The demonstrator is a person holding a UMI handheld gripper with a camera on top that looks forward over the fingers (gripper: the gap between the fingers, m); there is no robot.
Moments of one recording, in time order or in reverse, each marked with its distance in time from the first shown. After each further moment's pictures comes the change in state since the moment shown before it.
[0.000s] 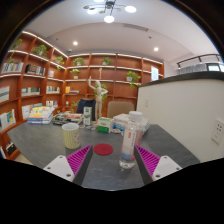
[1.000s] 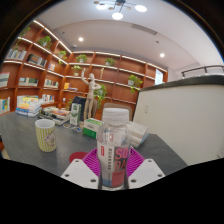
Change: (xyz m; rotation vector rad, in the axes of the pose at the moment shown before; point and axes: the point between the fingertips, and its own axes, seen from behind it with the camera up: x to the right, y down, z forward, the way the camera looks) arm 0.052 -0.003 0.118 0.039 0.024 -0.127
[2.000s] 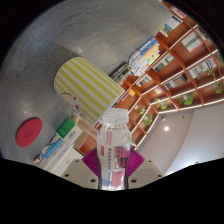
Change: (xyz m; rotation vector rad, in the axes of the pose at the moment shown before) arm -0.156 -0.120 0.080 0.333 0.171 -2.062
